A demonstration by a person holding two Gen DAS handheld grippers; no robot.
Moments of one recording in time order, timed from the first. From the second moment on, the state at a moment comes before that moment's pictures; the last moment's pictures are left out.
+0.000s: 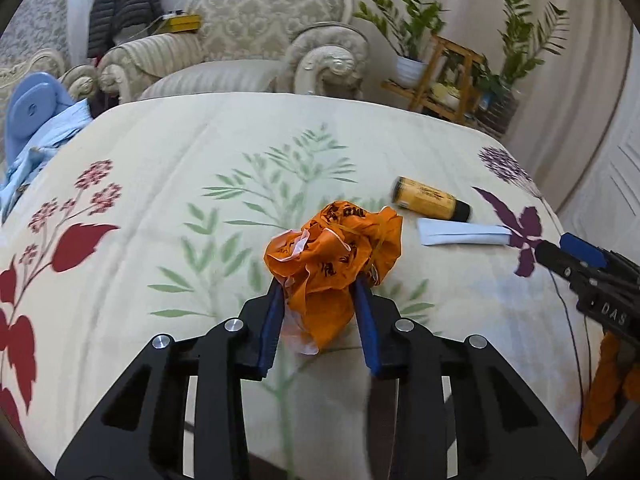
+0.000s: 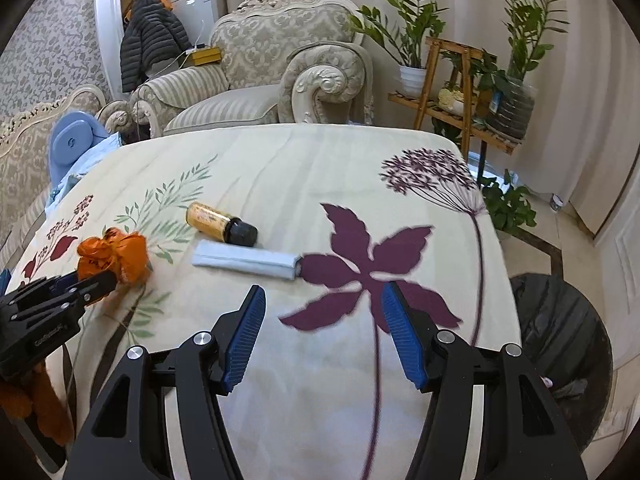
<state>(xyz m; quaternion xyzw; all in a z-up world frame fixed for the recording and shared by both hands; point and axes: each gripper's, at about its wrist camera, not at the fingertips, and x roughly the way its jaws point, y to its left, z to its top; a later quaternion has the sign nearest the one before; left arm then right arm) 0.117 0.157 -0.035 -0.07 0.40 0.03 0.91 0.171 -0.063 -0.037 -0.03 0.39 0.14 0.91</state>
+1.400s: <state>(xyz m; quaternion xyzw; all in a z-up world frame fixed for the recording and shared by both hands) 0.079 0.219 -0.026 -0.08 0.37 0.13 0.91 0.181 0.001 -0.032 -0.09 0.39 0.18 0.90</state>
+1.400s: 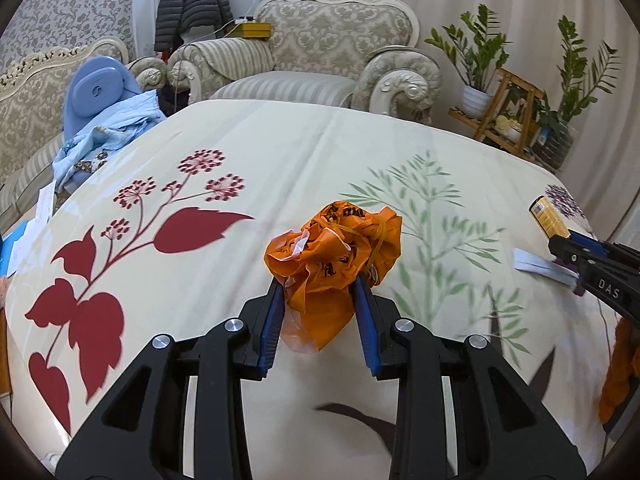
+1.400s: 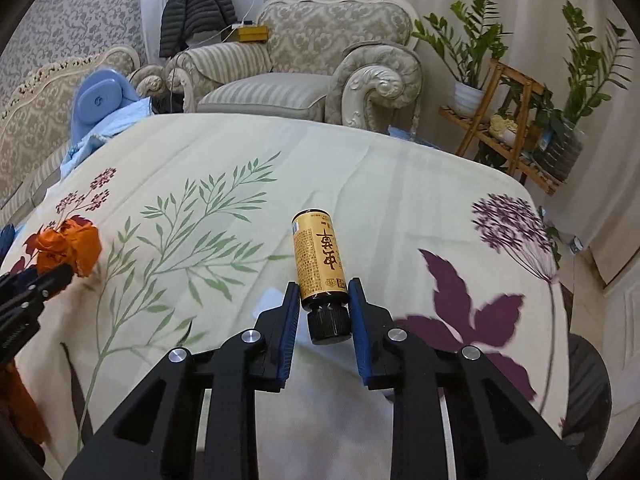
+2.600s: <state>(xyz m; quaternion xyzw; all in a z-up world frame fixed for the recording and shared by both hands) 0.102 -0.091 -0.019 -0.01 0.37 -0.13 0.92 0.101 -0.263 -0.039 0.02 0.38 -0.04 0.93</state>
